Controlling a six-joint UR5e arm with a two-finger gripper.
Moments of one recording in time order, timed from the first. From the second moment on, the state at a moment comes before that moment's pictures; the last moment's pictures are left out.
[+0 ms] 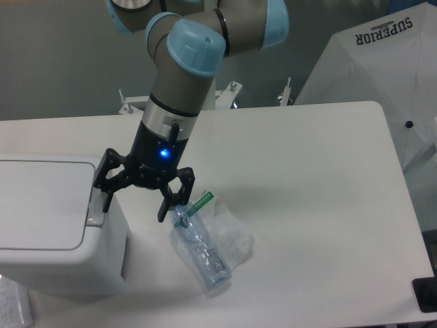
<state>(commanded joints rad) 2.32 -1.79 -1.59 -0.89 1.02 0.10</state>
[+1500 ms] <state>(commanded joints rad) 2.48 -1.74 -1.40 -0.89 1.12 0.11</state>
